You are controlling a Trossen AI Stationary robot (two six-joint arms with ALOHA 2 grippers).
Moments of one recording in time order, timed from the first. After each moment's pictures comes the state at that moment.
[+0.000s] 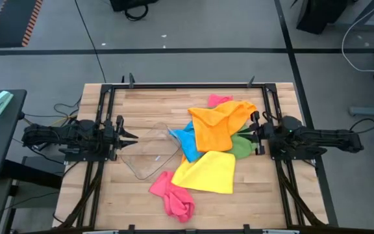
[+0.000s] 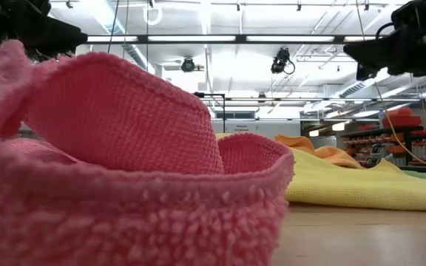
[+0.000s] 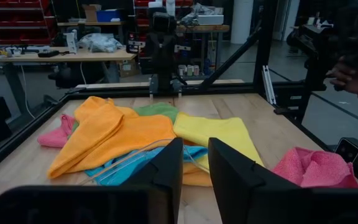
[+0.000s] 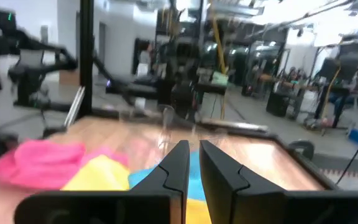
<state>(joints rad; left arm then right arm) -0.09 0.12 0.22 -0.15 -0.05 0.01 -0.14 0.15 0.01 0.27 -0.18 -0.11</state>
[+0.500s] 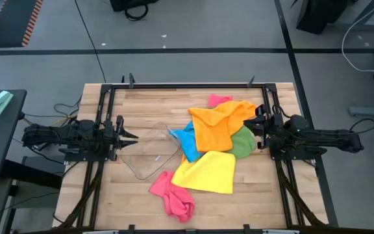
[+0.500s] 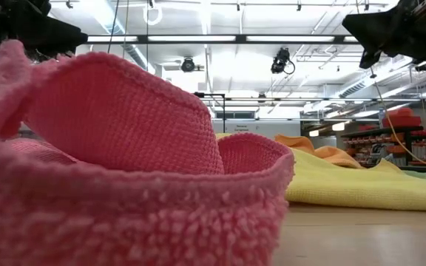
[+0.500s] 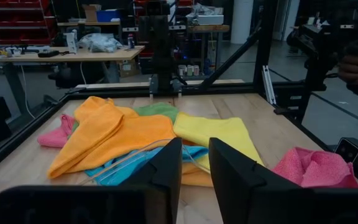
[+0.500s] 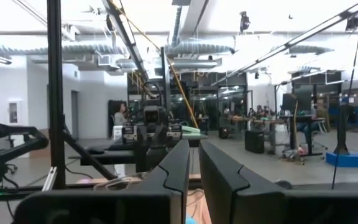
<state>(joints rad) -0.09 0.12 0.22 -0.15 -0.05 0.01 -0.14 0.15 0.01 0.50 -0.05 0.02</state>
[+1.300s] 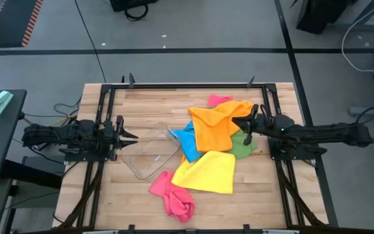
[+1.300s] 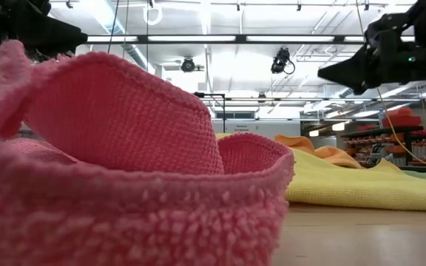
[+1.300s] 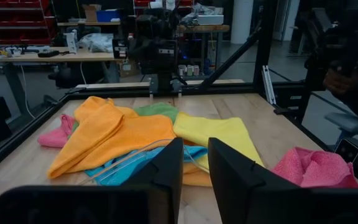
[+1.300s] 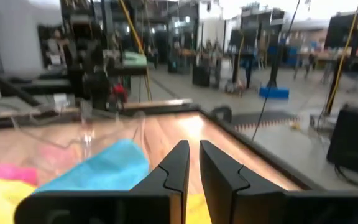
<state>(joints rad) -0.09 0.12 0.22 -0.15 -0.05 0.01 -0.16 0.52 0.03 0.51 0.16 -0.03</state>
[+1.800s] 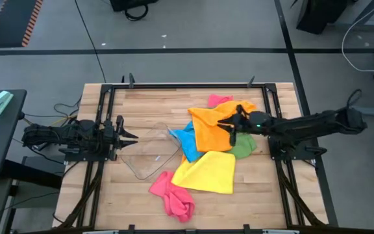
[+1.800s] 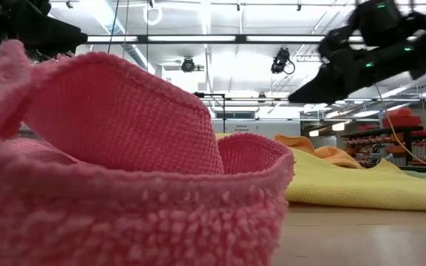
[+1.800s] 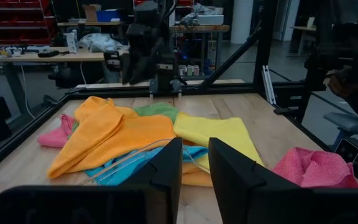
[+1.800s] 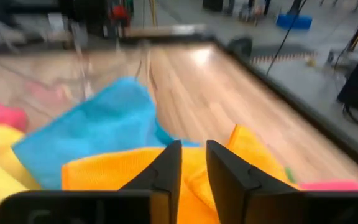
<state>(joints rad) -0.09 0.12 0.22 -0.15 -0.05 0.01 -0.16 1.04 0.30 0.42 0.14 -0.01</state>
